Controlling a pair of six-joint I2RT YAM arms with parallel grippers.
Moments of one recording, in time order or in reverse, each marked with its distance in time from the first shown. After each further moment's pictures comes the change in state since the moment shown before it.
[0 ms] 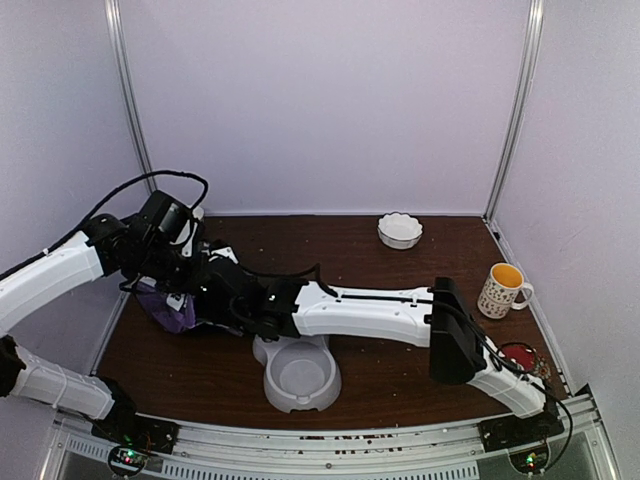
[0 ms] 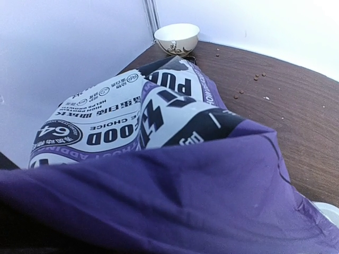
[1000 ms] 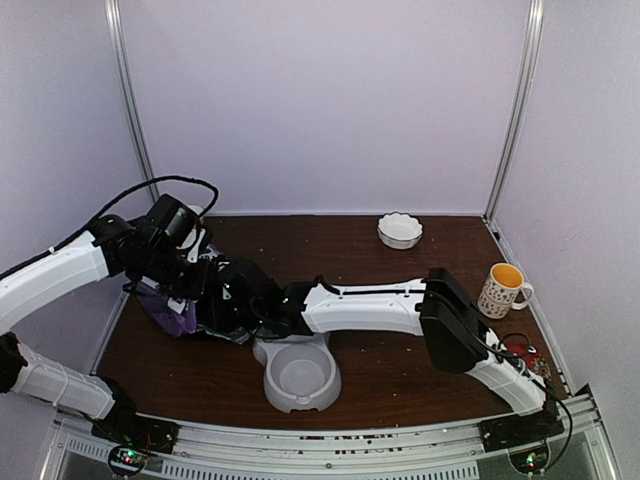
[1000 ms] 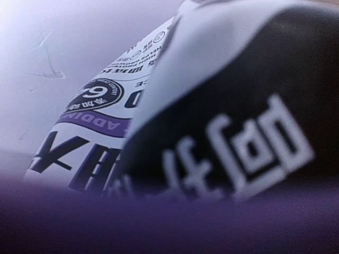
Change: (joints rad) left arm -0.019 0.024 0.000 -0.026 0.014 0.041; right arm -0.074 -0.009 -0.193 0.274 -0.531 0.208
